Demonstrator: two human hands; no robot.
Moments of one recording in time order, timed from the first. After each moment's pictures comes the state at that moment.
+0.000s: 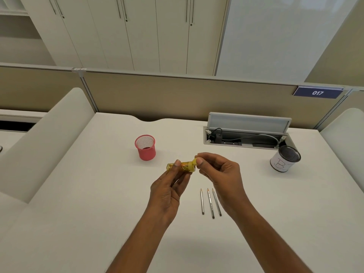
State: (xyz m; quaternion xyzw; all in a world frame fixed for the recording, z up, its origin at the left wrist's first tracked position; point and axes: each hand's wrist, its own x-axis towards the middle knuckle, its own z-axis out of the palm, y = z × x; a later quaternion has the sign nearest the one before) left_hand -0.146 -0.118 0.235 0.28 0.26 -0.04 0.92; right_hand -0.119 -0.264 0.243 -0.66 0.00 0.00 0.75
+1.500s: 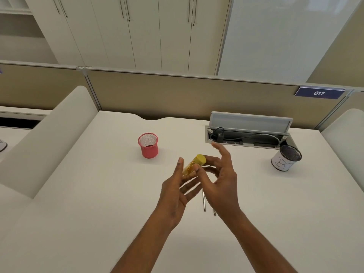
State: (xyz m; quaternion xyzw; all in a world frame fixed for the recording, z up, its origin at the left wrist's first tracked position) left_hand -0.158 -0.124 0.226 0.39 0.23 -0.09 0.89; right_hand -0.142 -0.246 0.228 -0.76 -0.10 -0.16 0.62
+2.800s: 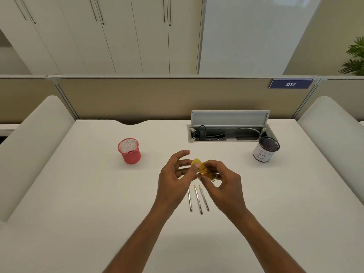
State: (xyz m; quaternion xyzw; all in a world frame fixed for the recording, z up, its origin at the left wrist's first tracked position) left_hand -0.130 -0.166 0.222 0.68 0.02 0.02 0.73; right_hand -0.140 -0.323 0.205 -0.84 -0.10 -0.18 0.51
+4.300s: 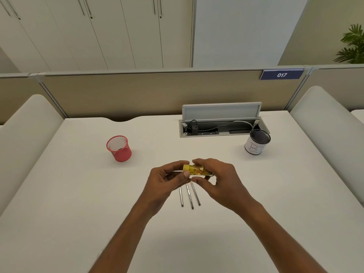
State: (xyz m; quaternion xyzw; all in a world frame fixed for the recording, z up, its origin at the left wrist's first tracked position) left_hand -0.134 -0.166 0.213 0.61 -0.02 -0.11 0.78; right_hand -0.135 -0.367 0.217 -0.88 -0.21 -0.11 0.41
